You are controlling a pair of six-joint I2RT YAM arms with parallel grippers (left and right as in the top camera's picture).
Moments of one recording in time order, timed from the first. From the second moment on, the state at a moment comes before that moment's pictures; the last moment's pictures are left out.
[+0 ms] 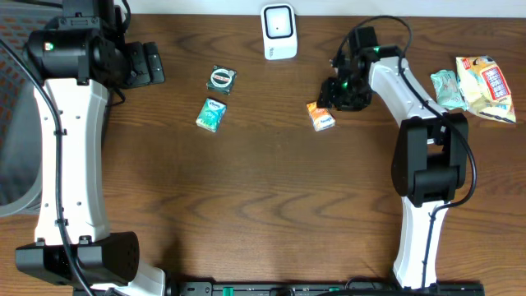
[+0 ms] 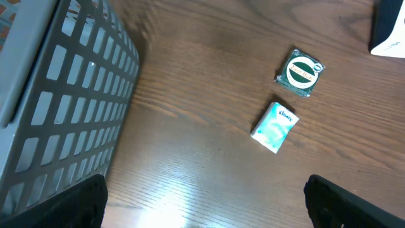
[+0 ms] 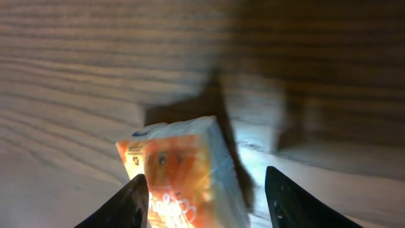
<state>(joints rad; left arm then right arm) 0.03 1.72 2.00 -1.36 -0.09 -0.18 0.15 2.28 1.82 -0.95 -0.32 0.18</state>
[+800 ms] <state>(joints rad) 0.03 1.72 2.00 -1.36 -0.09 -0.18 0.15 2.28 1.74 -0.92 -0.42 0.15</state>
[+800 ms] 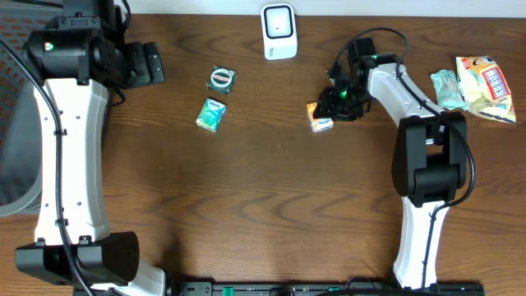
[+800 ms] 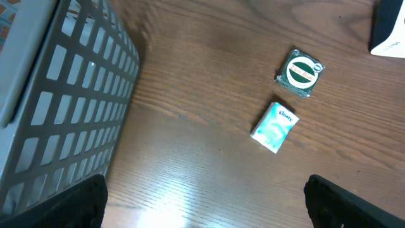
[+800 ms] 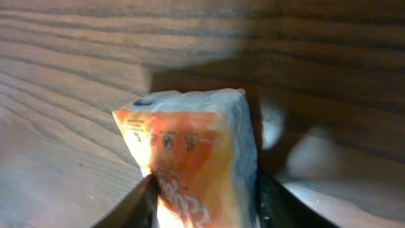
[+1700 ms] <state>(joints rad) 0.03 1.72 2.00 -1.36 -0.09 -0.18 0.07 2.22 1.71 -0.94 -0.74 0.08</state>
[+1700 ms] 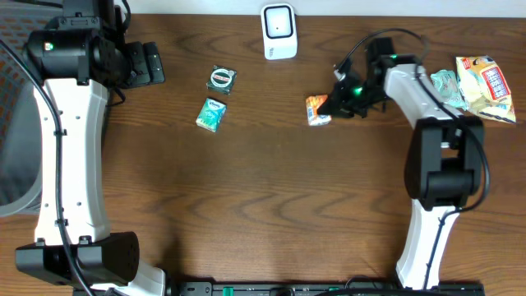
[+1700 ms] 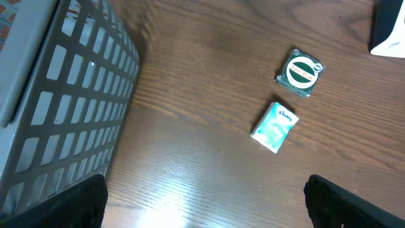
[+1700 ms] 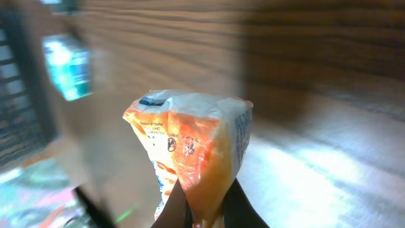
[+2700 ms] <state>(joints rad) 0.03 1.72 2.00 -1.36 -0.09 -0.18 0.06 2.14 1.71 -0.98 -1.12 -0.14</state>
